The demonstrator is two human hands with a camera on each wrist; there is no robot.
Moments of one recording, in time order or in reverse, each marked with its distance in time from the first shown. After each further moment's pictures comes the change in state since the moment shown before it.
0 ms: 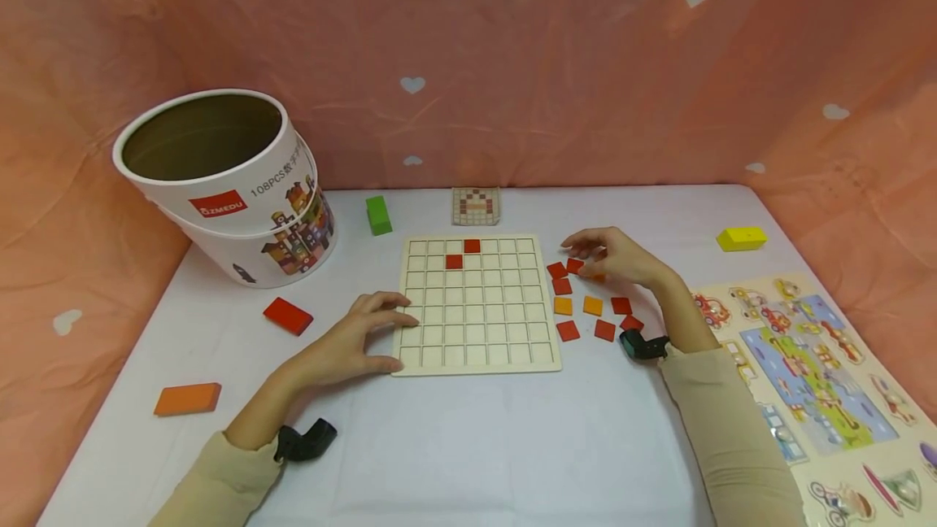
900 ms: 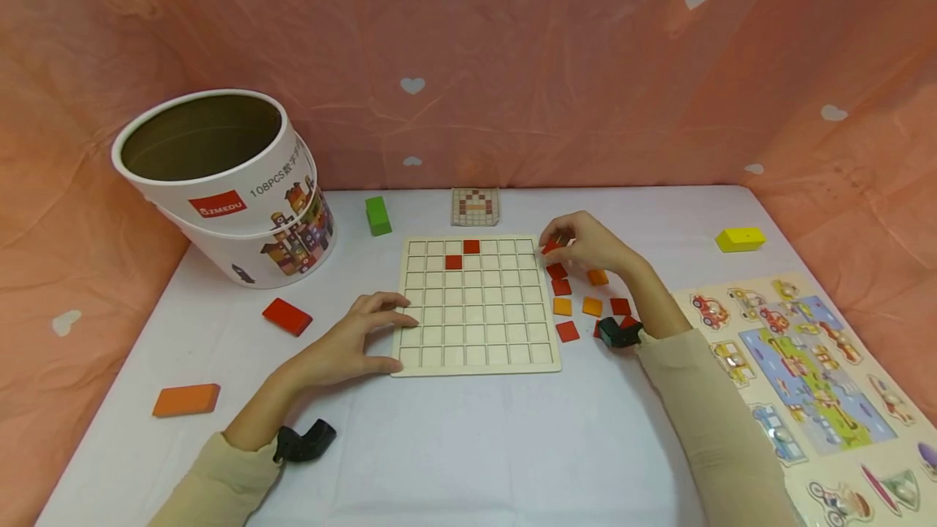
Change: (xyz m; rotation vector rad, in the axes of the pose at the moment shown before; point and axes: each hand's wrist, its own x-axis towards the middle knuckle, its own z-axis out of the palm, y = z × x) left_hand 0.000 -0.002 0.000 -0.010 -0.006 0.001; right_hand 0.031 -0.036 0.013 -0.015 0.014 -0.032
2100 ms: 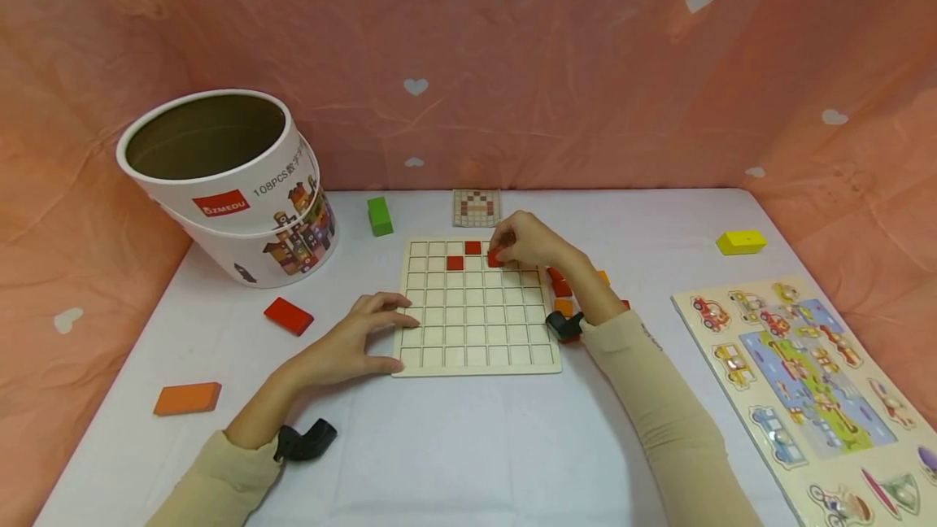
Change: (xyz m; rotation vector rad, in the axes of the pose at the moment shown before) left_hand 0.000 0.003 0.000 -0.010 0.001 -0.018; right_hand 0.049 -0.038 0.046 -0.054 -0.089 -0.013
